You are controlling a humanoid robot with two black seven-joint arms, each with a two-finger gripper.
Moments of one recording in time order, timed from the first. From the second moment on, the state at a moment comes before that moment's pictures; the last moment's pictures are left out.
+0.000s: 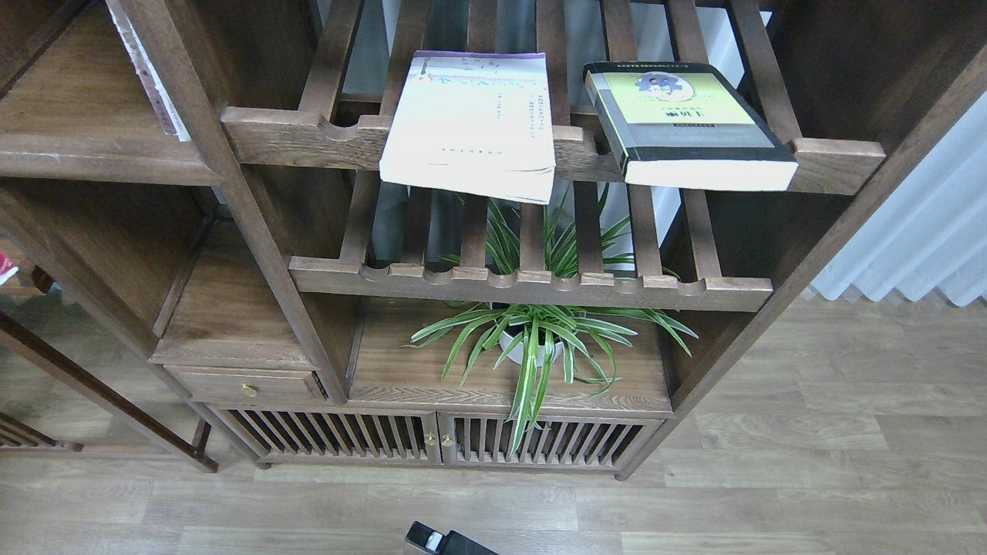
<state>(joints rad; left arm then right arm) 0.26 0.78 -2.21 -1.54 0.10 -0.49 0.42 -0.13 0.01 0.56 1.03 0.10 0.58 -0.13</state>
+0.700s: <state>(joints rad) -0.42 0.77 -1.97 -1.35 0.52 -0.49 0.45 -0.14 0.01 0.56 1.03 0.10 0.58 -0.13</state>
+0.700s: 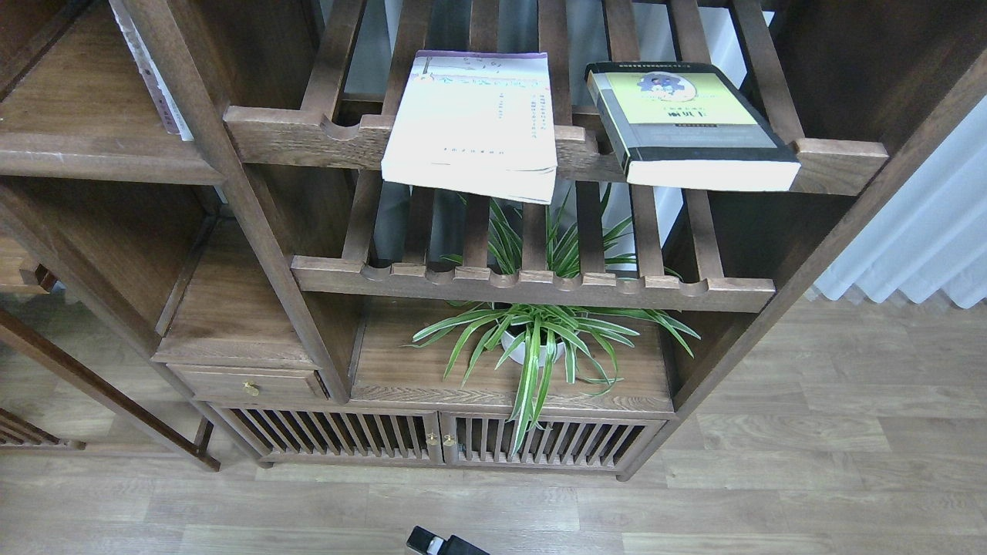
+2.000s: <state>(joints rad) -1.11 0.59 -1.37 -0.79 0.57 -0.49 0.43 -0.15 0.01 0.56 1.03 0.10 0.58 -0.13</state>
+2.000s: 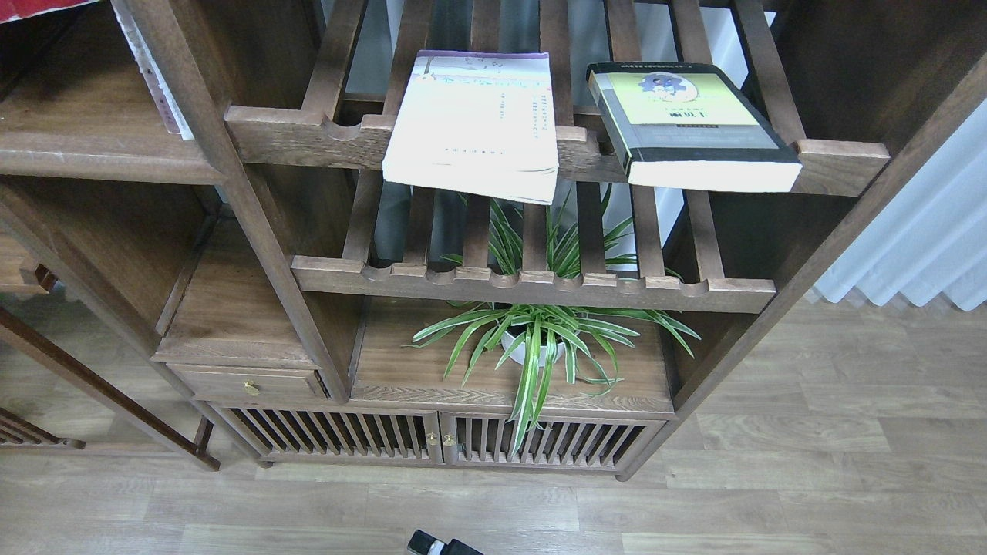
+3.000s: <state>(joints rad) -0.96 0.63 -1.44 -0.88 0.42 -0.49 0.37 -0.15 0.01 0.56 1.03 0.10 0.58 -0.13</state>
